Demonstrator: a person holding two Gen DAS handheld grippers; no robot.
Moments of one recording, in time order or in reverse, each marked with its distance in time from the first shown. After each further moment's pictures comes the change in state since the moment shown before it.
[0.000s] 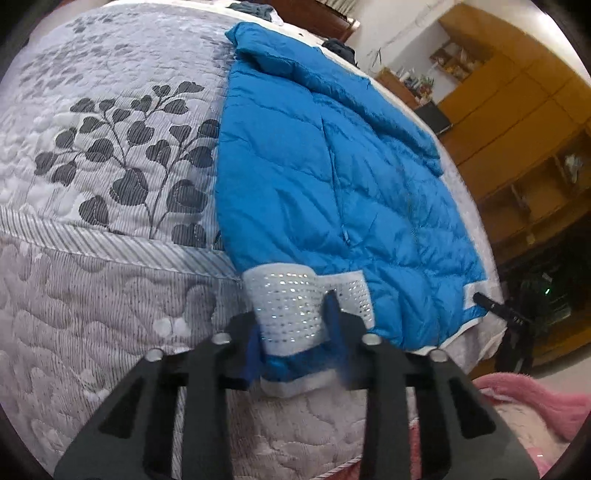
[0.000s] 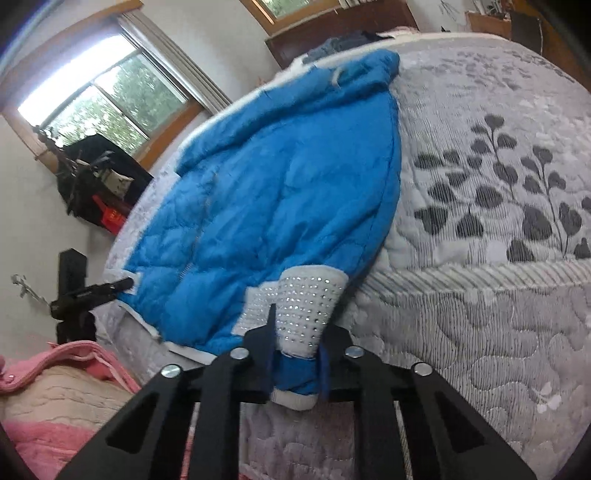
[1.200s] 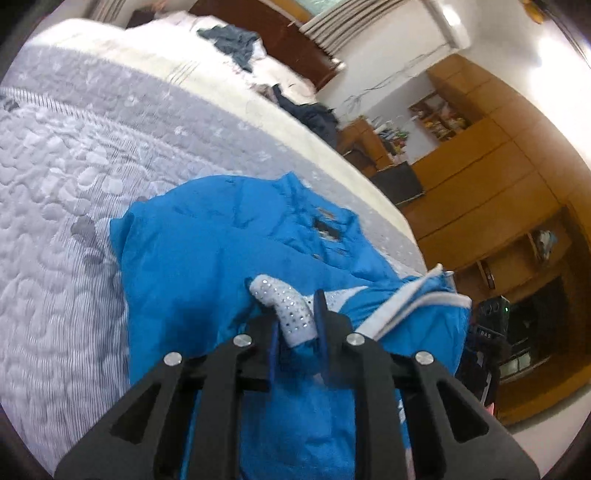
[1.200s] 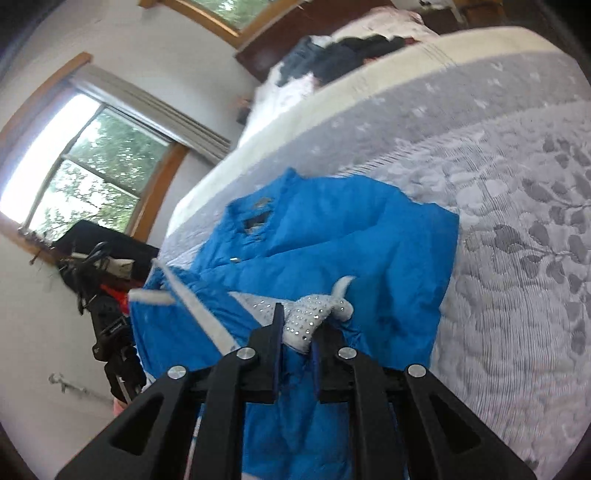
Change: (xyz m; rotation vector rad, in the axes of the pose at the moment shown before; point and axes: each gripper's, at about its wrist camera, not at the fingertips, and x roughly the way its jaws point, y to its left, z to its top) left arm 0.113 0.009 0.321 -0.080 -0.076 -0.162; right arm 0.108 -0.071 0.322 0.214 0.045 0.073
